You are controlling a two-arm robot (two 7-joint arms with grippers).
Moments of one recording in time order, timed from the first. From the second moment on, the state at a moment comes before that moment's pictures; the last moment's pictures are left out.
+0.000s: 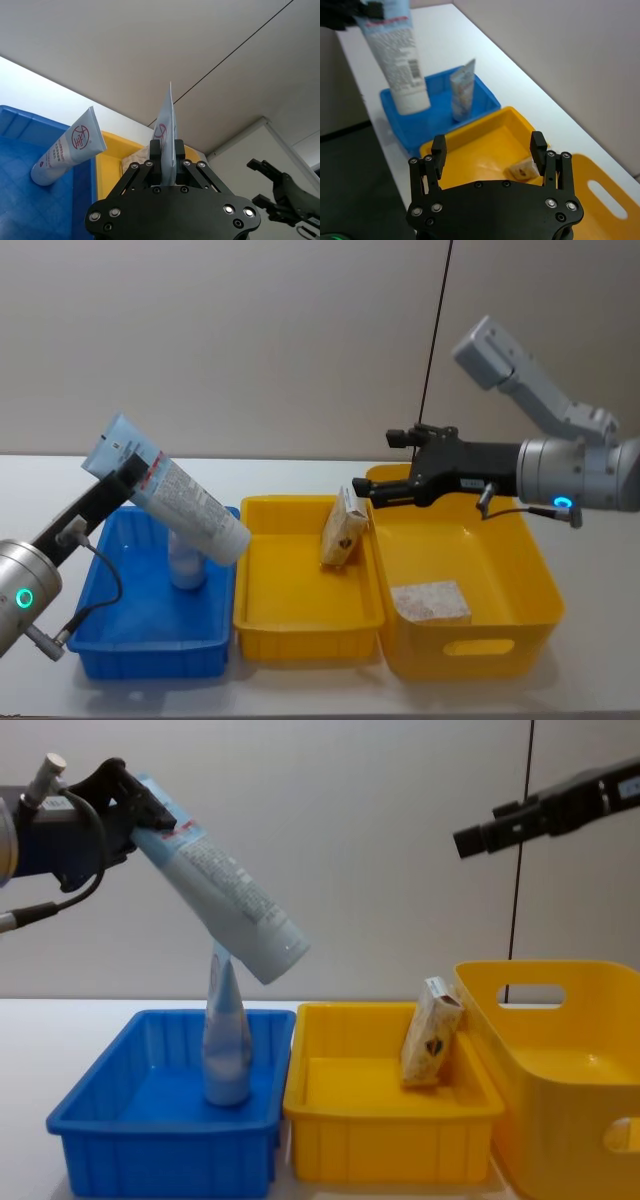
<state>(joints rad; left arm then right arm) -0.19 0.06 0.01 -1.86 -0.93 0.54 0.04 0.69 0.50 -0.40 -1.49 0.27 0.51 0.82</state>
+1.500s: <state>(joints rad) -0.18 0.09 0.01 -1.86 -1.01 0.54 0.03 1.00 0.36 -0.65 -1.13 0.28 0.49 1.08</state>
